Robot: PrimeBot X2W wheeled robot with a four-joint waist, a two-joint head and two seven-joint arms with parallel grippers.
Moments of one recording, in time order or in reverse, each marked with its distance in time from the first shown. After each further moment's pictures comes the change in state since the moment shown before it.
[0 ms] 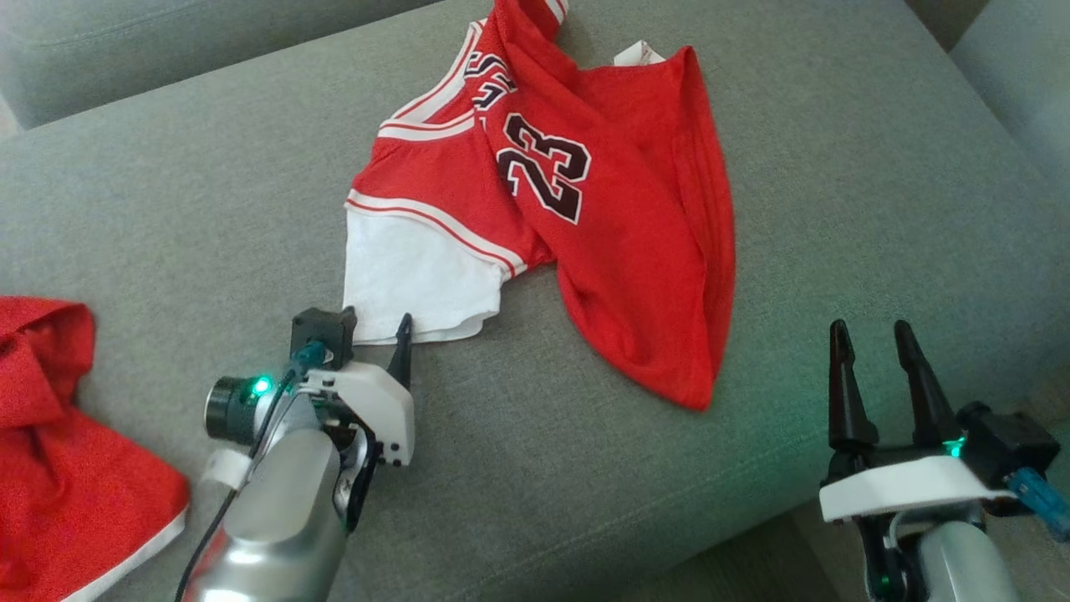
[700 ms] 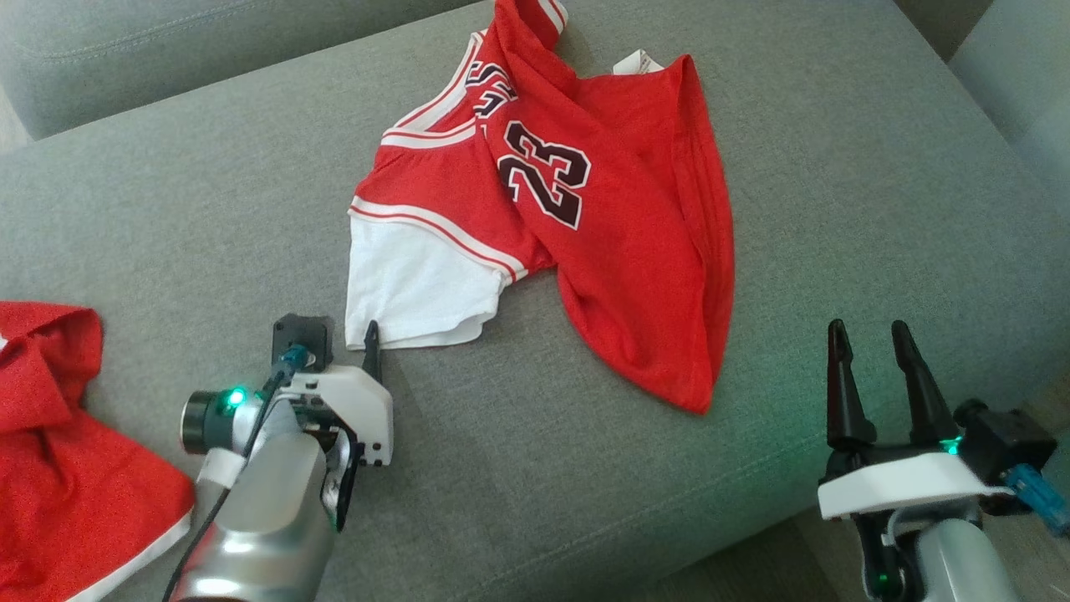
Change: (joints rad) left arm -0.058 0.004 -0.002 0.161 -0.008 0.085 -0.049; right arm -0.014 0.000 0.002 0.025 0.015 0.000 -0.001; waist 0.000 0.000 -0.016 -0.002
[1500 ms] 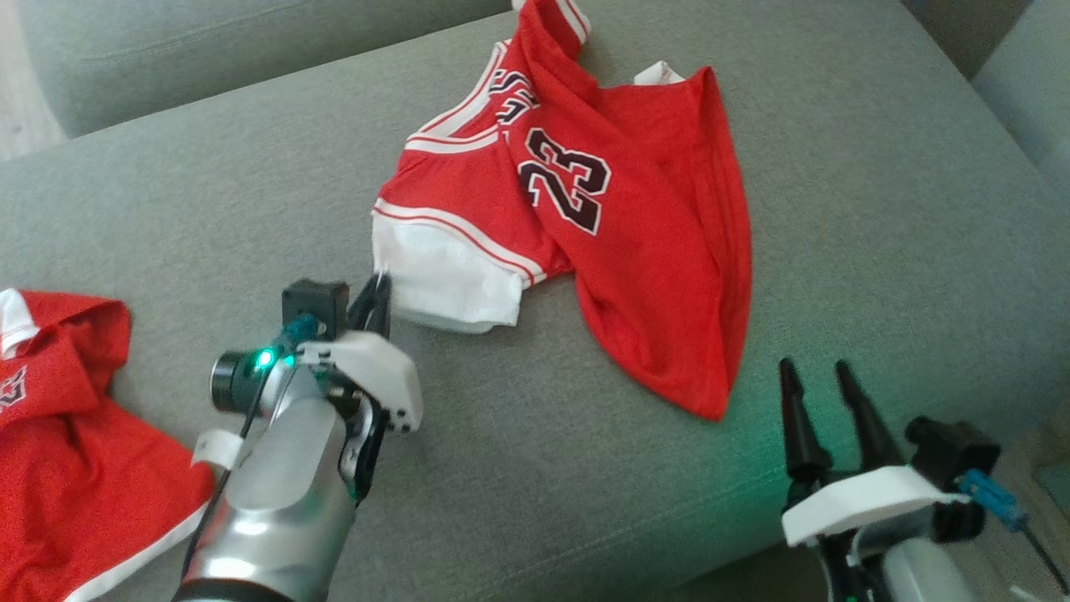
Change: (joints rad) left arm -0.022 -0.015 -0.037 -0.100 -0.100 -0.075 -0.013; right arm 0.000 0.000 0.085 0.095 0.108 0.000 0.055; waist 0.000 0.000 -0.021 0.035
